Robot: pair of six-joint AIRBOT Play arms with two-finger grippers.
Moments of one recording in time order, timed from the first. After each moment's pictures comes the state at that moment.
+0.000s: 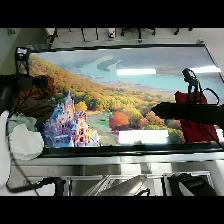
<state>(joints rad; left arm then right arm) 0.04 -1.48 1.47 -1.30 0.81 1.63 0.16 -0.81 0.95 2.09 -1.10 -1.57</state>
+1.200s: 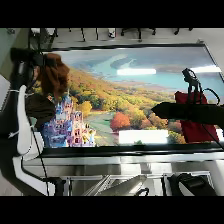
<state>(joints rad) -0.09 -1.75 2.05 -1.27 0.98 1.63 0.16 -0.81 0.95 2.09 -1.10 -1.57</state>
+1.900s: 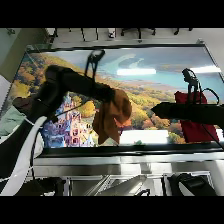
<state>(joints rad) -0.61 -1.46 1.62 -1.86 1.21 1.48 0.16 -0.81 0.95 2.09 -1.10 -1.57</state>
